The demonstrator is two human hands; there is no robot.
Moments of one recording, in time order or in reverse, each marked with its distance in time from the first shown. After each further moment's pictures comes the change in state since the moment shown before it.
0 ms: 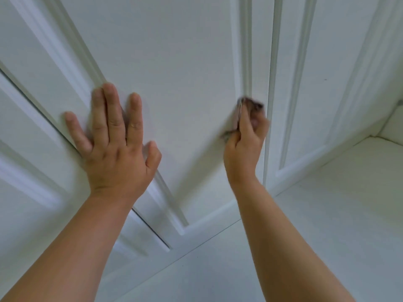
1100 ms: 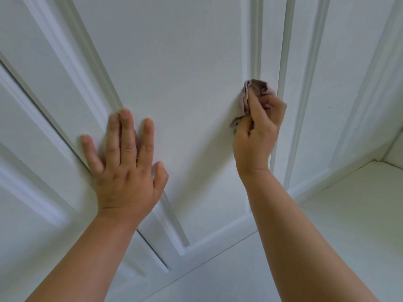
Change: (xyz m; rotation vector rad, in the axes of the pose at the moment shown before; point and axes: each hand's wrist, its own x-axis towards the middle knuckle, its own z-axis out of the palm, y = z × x) left_hand 0.001 -0.002 0.007 0.023 0.066 0.007; right_hand 0.062 -0.030 0.011 0.051 0.101 -0.288
